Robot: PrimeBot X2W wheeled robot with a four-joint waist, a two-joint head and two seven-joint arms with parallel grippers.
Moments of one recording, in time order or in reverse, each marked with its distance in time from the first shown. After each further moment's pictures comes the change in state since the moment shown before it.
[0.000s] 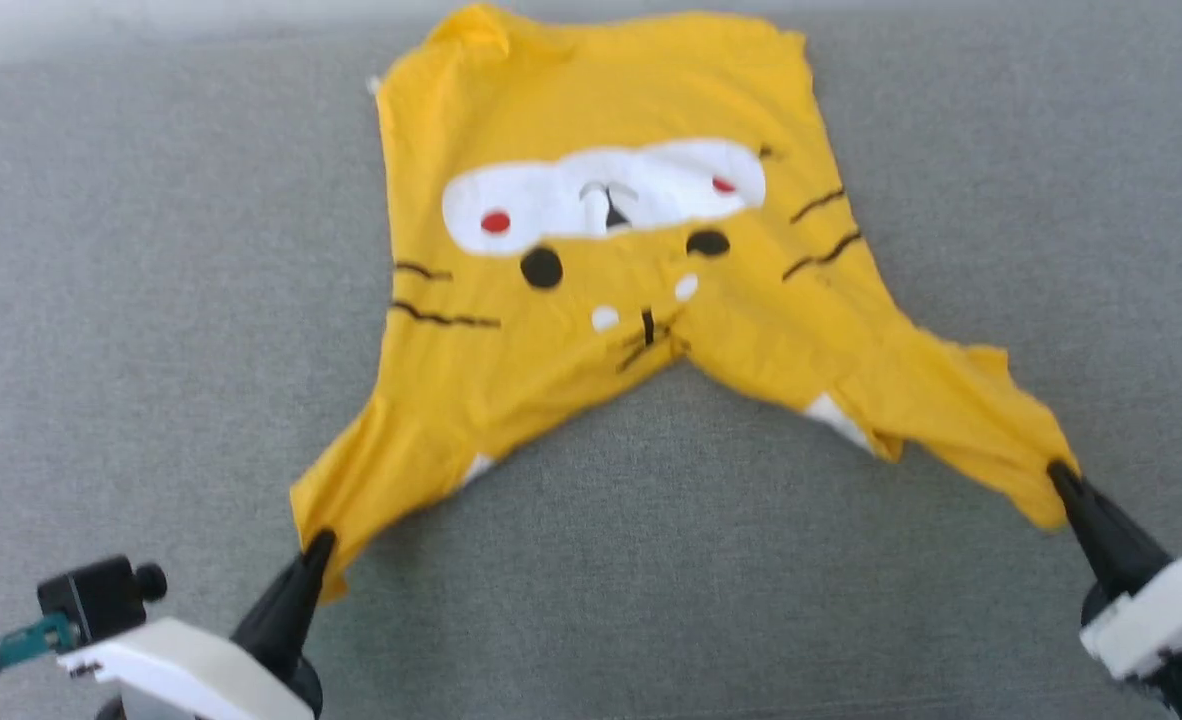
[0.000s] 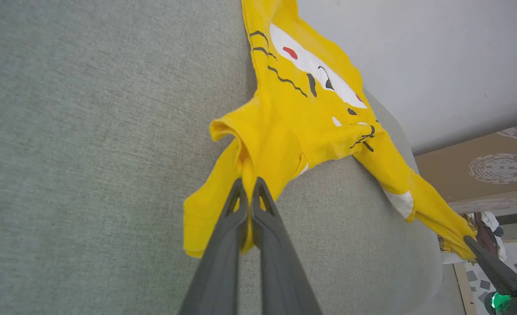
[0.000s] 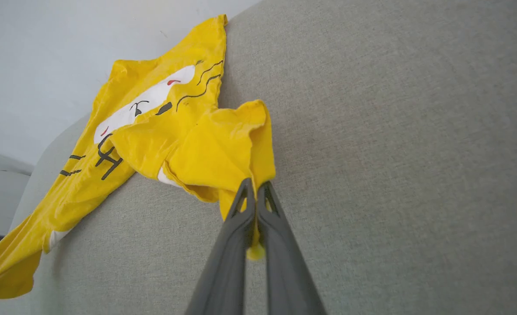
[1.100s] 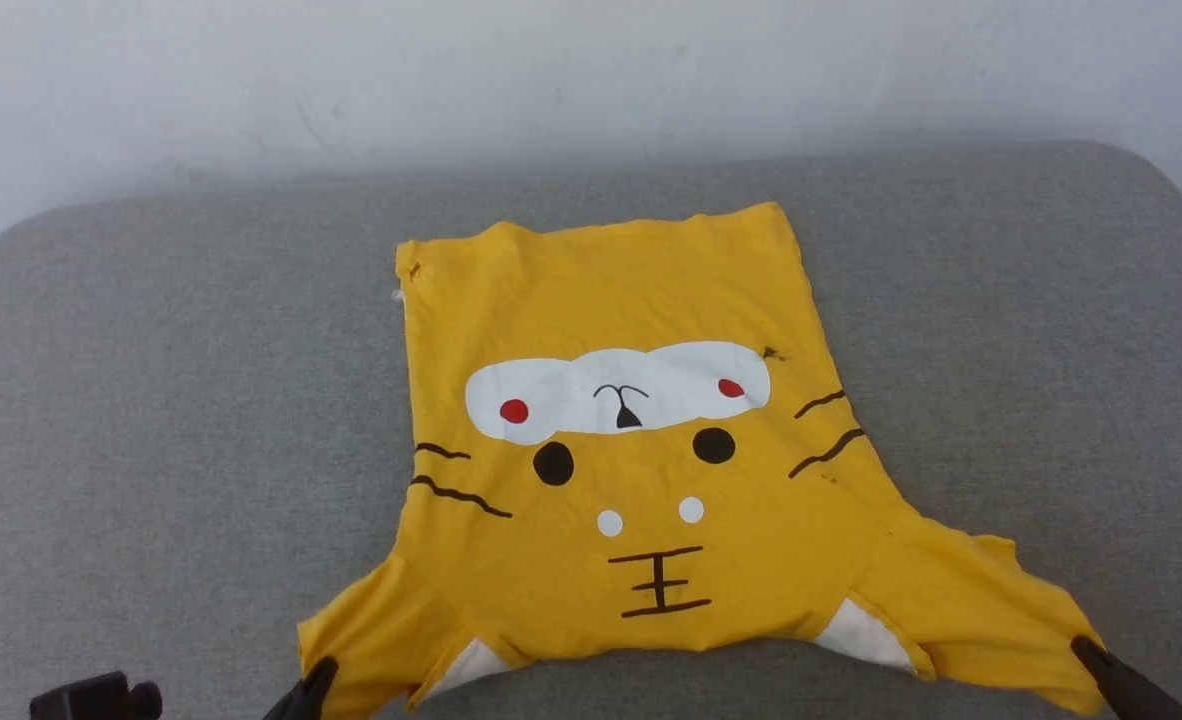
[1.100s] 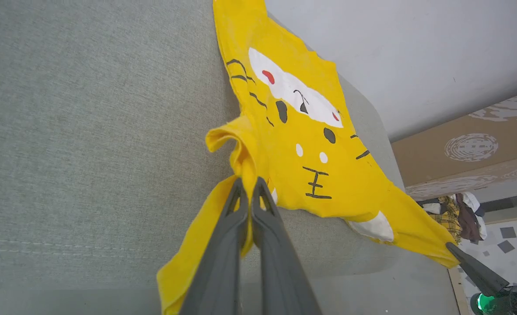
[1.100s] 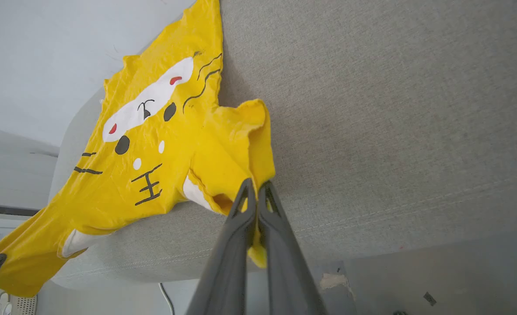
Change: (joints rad) left arm 0.270 0.032 0.012 -0.178 -0.045 0.037 0.083; right arm 0.275 0.068 -0.133 -0.176 0.067 0.000 0.285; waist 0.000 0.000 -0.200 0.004
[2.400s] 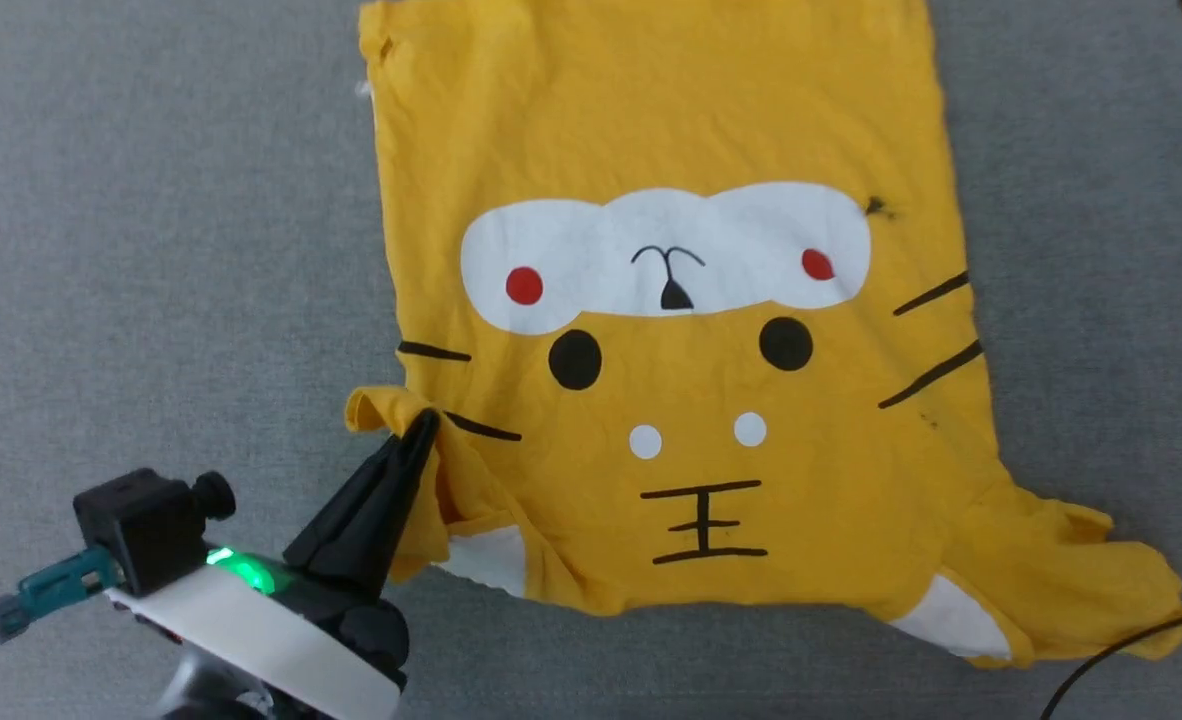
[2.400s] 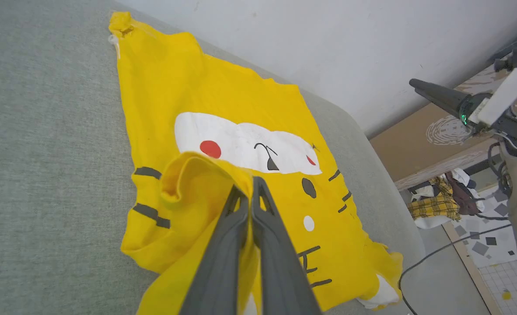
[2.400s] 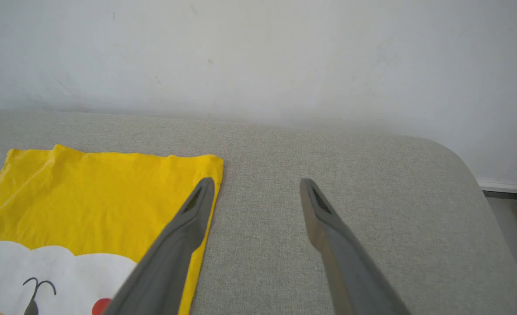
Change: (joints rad) left arm -0.355 -0.018 -0.164 -0.110 0.168 -0.082 -0.099; right arm -1.047 -0.290 0.230 0.354 -0.329 0.000 -0.044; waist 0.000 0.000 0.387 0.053
